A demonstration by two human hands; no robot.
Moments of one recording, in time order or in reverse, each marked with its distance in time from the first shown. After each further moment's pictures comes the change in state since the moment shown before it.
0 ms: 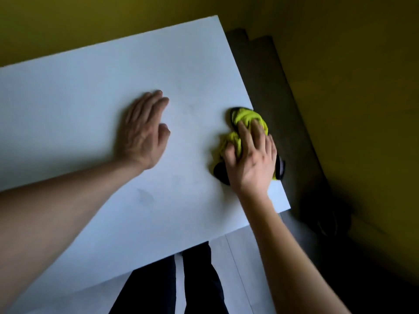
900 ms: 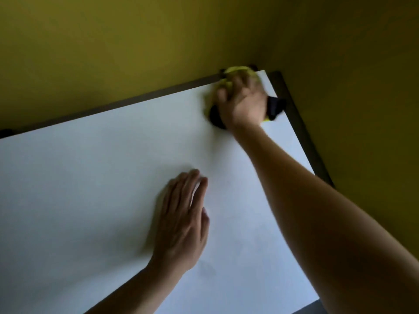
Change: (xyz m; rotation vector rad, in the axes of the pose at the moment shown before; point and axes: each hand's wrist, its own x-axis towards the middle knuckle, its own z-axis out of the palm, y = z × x) left_hand -0.053 -0.025 -0.016 -0.107 0.013 -0.007; right_hand 0.219 -0.162 0.099 -0.056 -0.077 -0.047
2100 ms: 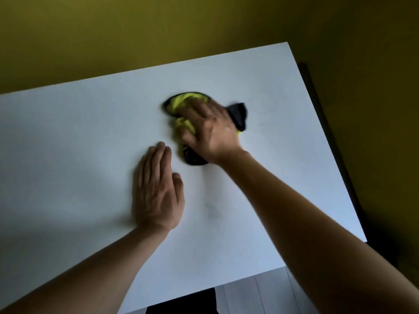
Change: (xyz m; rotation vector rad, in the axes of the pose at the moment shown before) left_hand -0.070 -0.030 -0.008 0.158 0.126 -0.358; right_hand -0.158 -0.044 0.002 0.164 -0.139 -0.633
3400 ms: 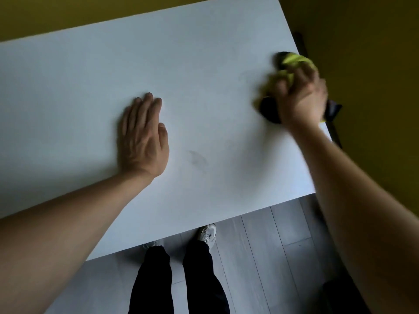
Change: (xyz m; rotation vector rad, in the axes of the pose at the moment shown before) left_hand -0.003 -0.005 0.003 0.001 0.002 0.091; right_hand -0.120 0.117 -0.082 -0.121 0.188 0.703
